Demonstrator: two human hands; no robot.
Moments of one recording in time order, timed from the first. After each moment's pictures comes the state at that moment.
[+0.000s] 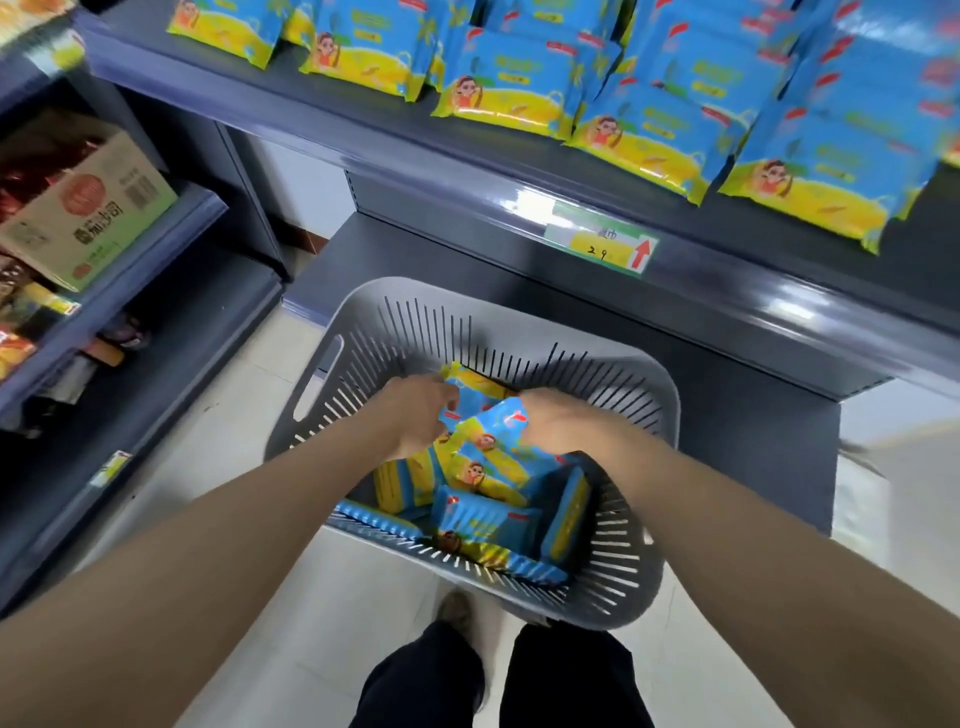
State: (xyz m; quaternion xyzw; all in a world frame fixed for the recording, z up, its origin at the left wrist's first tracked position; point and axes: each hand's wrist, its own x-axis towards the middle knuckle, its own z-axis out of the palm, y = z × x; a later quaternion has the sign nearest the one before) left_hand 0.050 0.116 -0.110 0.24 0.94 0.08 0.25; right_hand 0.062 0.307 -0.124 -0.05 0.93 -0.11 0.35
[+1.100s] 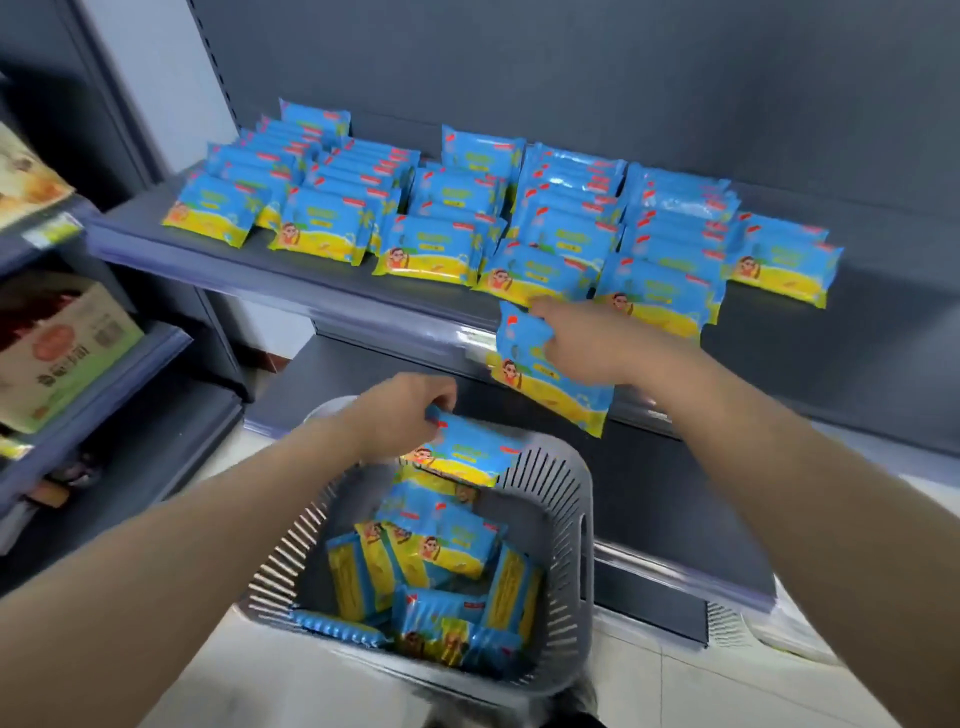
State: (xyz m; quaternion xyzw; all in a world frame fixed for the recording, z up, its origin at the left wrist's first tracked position) left_hand 0.018 0.160 0.021 0.30 0.92 0.21 0.16; right_hand 0.040 0.376 0.098 -0.04 0.99 -0.08 0.13
